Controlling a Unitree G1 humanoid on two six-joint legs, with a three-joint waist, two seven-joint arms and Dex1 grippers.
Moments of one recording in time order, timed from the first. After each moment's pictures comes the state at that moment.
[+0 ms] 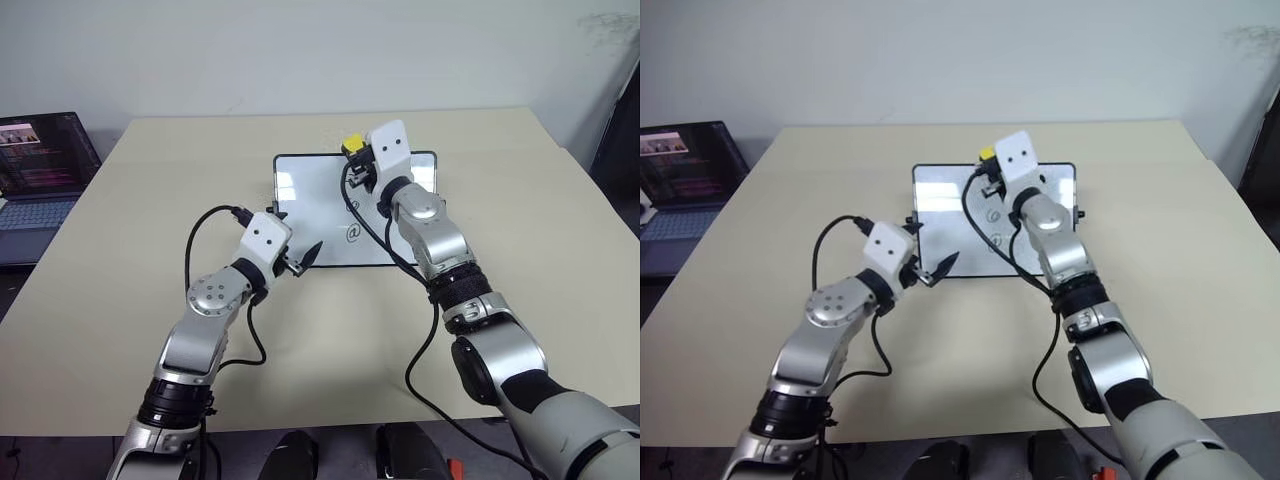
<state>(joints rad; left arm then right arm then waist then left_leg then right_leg) -0.35 0.41 -0.08 -0.18 -0.05 0.33 -0.45 -1.04 -0.07 0.08 0.66 0.01 0.09 0.19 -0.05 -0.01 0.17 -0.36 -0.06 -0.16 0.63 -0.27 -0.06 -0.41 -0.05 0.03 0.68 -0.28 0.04</state>
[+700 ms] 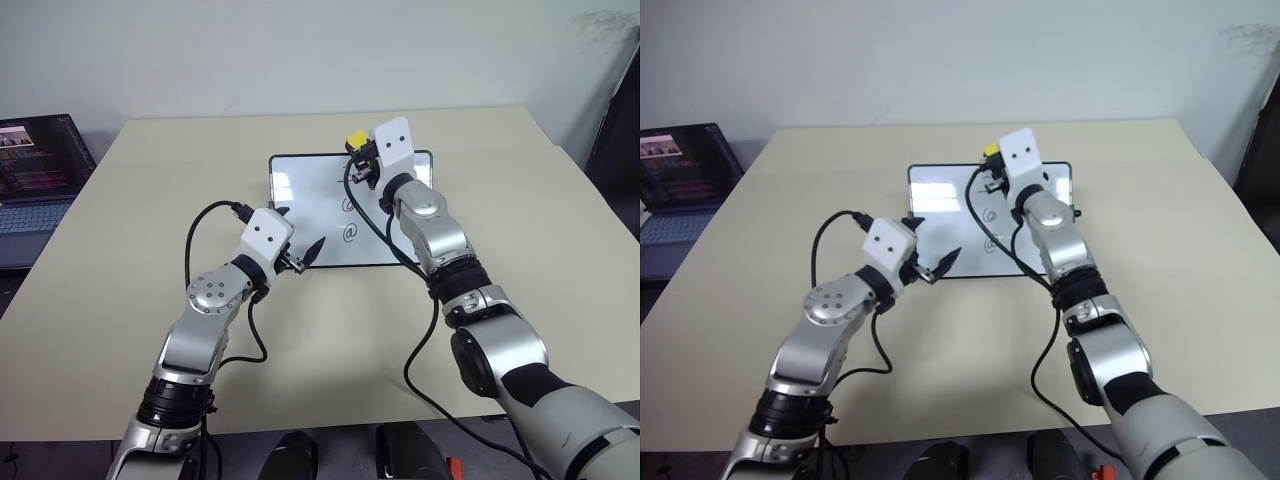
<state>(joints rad) -0.35 0.41 -0.08 -0.21 -0.05 0.34 -0.45 -1.07 -0.07 0.06 0.75 0.01 0.04 0.19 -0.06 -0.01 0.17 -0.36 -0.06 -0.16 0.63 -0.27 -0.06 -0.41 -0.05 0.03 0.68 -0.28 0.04</state>
